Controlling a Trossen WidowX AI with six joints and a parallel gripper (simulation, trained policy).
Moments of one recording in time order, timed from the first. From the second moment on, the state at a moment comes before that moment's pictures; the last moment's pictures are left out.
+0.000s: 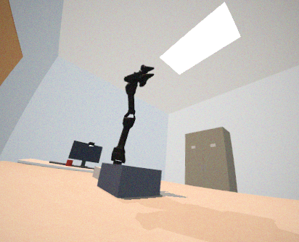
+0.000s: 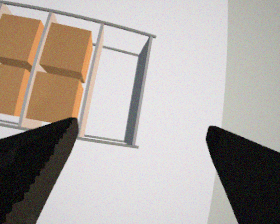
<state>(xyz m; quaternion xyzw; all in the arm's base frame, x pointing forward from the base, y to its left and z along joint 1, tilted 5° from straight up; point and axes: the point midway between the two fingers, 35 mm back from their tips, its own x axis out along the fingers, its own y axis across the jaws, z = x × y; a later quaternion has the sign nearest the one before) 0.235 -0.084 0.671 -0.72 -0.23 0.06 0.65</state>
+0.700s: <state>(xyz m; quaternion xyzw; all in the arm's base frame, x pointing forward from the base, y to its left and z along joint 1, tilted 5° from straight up) 0.295 -0.171 0.606 -0.50 -0.12 0.02 0.86</state>
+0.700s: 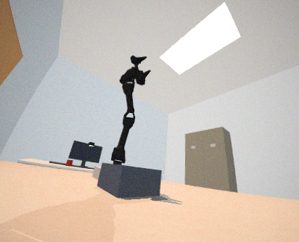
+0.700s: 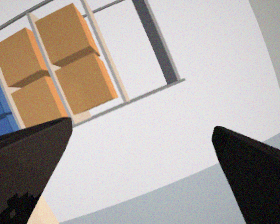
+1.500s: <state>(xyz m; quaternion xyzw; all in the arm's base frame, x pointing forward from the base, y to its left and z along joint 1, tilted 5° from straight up) 0.352 -0.209 0.459 -0.17 0.09 0.00 0.98</state>
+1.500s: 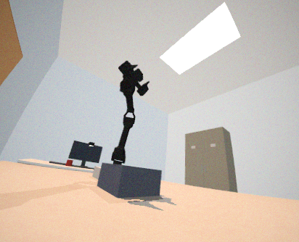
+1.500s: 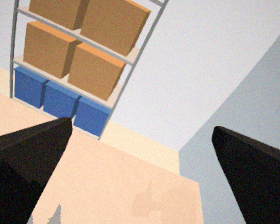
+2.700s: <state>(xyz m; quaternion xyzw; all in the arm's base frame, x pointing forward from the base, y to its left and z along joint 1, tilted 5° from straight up) 0.332 -0.054 0.237 0.22 0.52 -0.06 0.82</state>
